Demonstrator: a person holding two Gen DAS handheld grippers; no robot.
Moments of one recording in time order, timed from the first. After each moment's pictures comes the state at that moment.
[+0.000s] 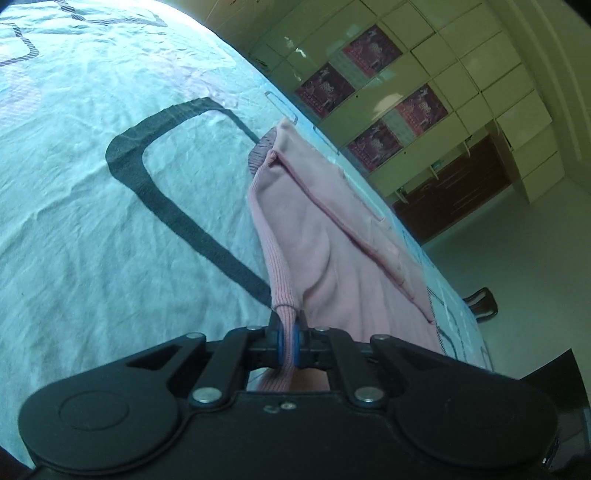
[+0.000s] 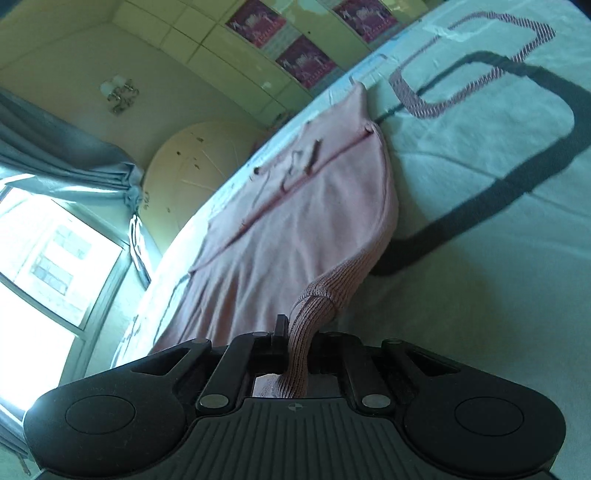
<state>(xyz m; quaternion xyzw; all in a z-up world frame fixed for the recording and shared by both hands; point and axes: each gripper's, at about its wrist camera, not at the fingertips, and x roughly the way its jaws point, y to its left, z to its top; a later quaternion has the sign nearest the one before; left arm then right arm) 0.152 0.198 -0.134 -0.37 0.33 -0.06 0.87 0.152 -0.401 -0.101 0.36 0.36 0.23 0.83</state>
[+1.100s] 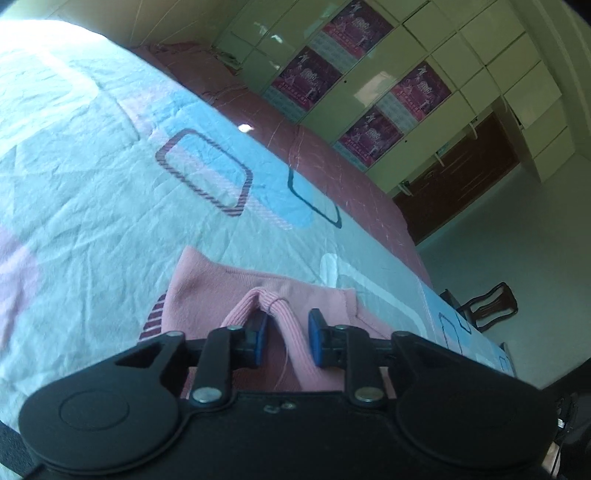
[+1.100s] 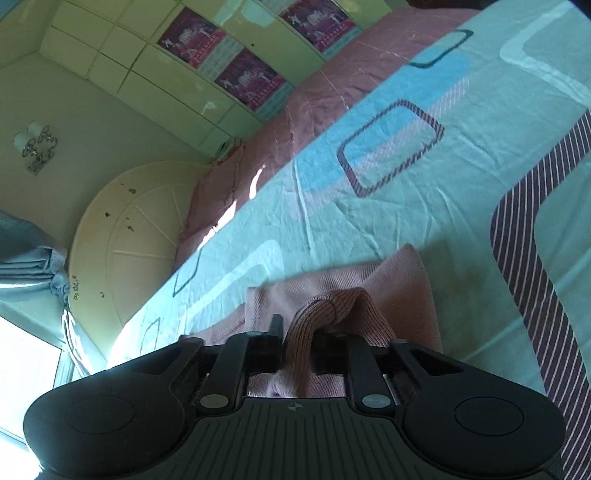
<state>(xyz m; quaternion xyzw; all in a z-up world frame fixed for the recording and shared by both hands) 0.558 0.194 -0.145 -0.30 0.35 -0.09 0.88 0.525 -0.363 -0.118 0.38 0.37 0.14 0.84</state>
